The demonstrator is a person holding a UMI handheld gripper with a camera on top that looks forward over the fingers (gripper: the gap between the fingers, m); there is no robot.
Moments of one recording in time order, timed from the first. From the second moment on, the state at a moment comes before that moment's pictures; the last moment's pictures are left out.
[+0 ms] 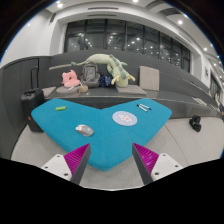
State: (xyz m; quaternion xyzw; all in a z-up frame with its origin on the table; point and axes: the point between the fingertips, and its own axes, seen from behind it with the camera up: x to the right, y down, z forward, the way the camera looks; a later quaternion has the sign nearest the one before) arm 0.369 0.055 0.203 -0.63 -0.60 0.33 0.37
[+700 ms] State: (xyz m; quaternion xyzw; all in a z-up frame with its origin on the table) arm 0.228 -0.067 0.087 -0.59 -0.62 0.37 0.35
